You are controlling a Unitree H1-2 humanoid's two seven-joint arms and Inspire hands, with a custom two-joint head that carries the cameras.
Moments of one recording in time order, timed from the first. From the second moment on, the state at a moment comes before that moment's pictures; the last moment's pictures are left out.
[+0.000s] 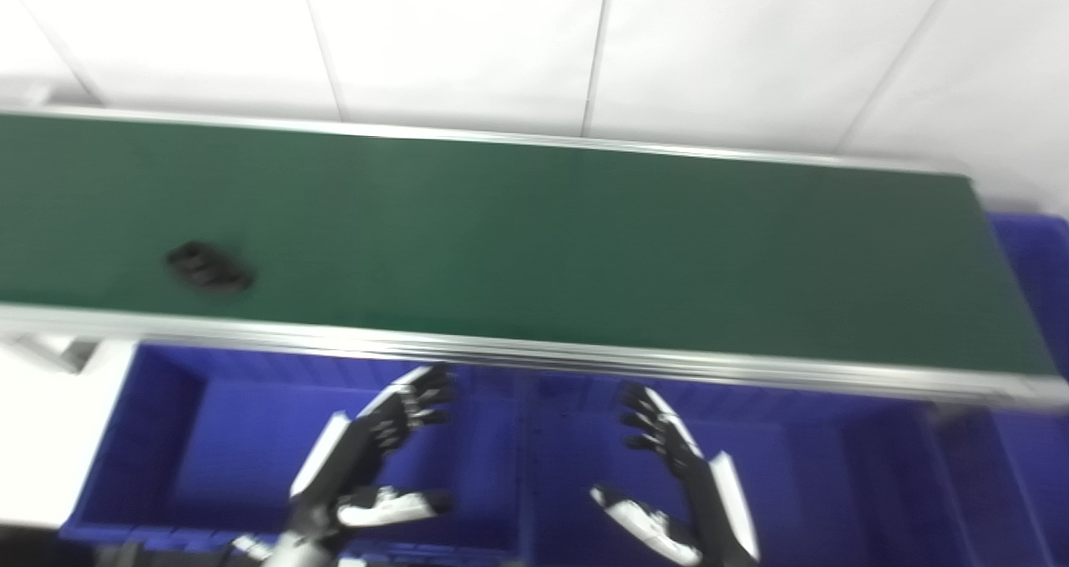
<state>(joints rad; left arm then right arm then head) 0.47 -0.06 0.13 0.02 -0.01 -0.45 -0.53 0.37 -0.10 0.31 0.04 -0.30 -0.41 -0.04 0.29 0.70</state>
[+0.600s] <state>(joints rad) 0.44 0.19 -0.30 0.05 0.14 -0.45 0.06 0.35 -0.14 0.35 0.10 -0.27 -0.41 -0.08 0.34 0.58</state>
